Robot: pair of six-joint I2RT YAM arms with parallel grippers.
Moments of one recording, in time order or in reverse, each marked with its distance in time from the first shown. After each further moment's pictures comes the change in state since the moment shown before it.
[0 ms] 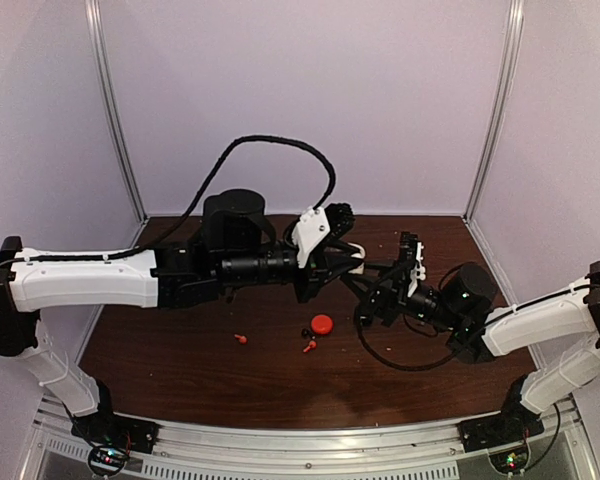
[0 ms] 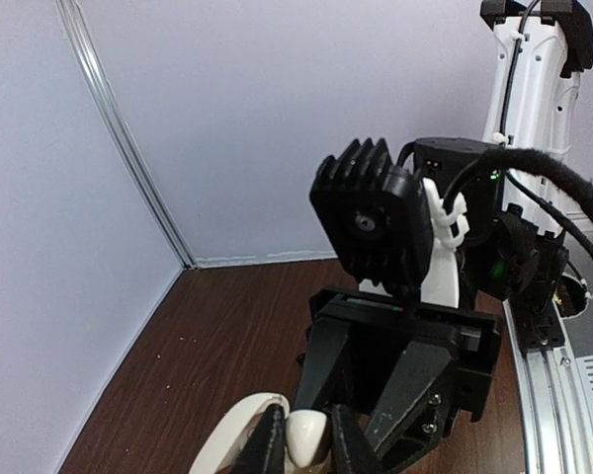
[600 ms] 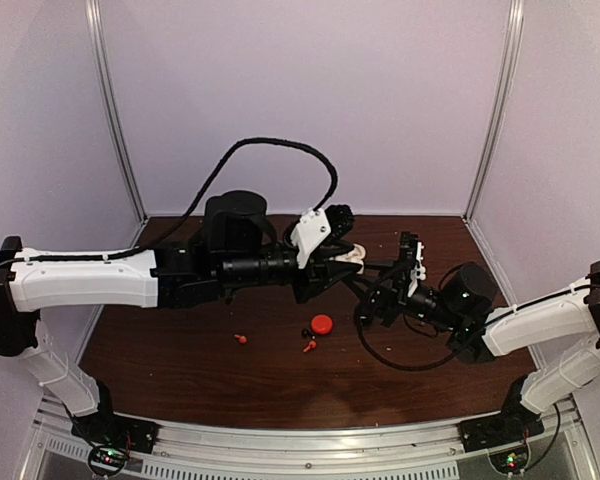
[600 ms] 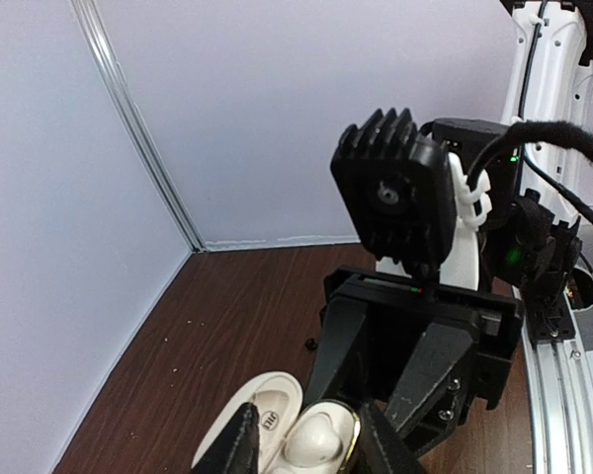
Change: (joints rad) left arm 0.000 -0.001 0.001 -0.026 -0.046 -0.006; right arm 0.000 -0.002 0.000 -0.010 0.001 0.000
